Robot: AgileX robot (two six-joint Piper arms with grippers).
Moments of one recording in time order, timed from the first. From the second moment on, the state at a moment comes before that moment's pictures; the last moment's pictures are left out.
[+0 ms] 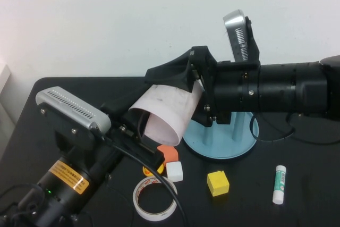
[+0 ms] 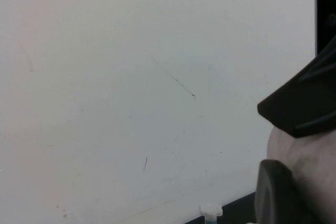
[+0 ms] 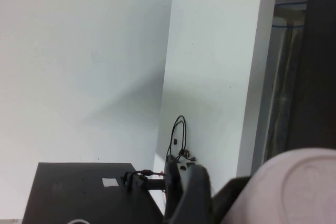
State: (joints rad) right arm 0.51 1.67 -1.12 1.72 0.74 -0.63; left arm -0.67 1.41 -0.45 0.02 -1.10 -0.07
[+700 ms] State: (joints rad) right arm 0.36 1.67 -1.22 1.72 0.65 -1.45; left arm -0.67 1.33 -0.28 0.07 -1.10 -0.21
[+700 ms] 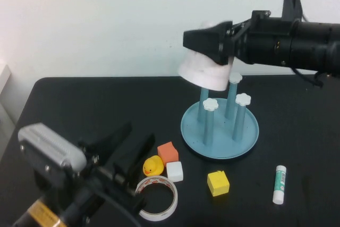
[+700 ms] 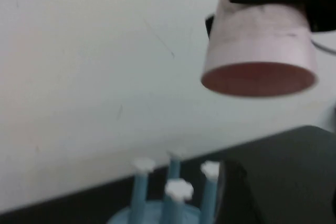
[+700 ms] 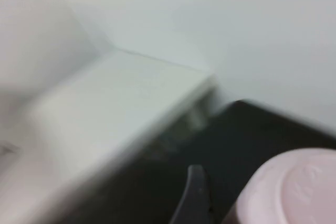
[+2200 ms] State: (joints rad) right arm 0.36 2.24 -1.65 1.73 0.33 -1.85; left arm -0.67 1.31 0.00 -0.01 -1.10 -0.22
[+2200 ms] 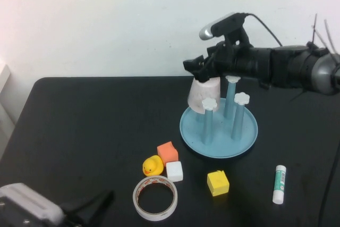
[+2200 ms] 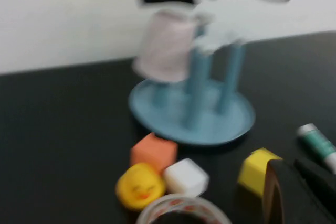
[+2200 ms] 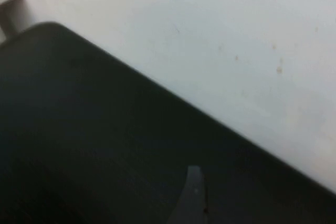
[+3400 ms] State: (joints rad) right arm 0.35 1.45 -1.01 1.73 0.45 -1.79; left arm -0.67 0.98 -0.28 0.18 -0.30 0.01
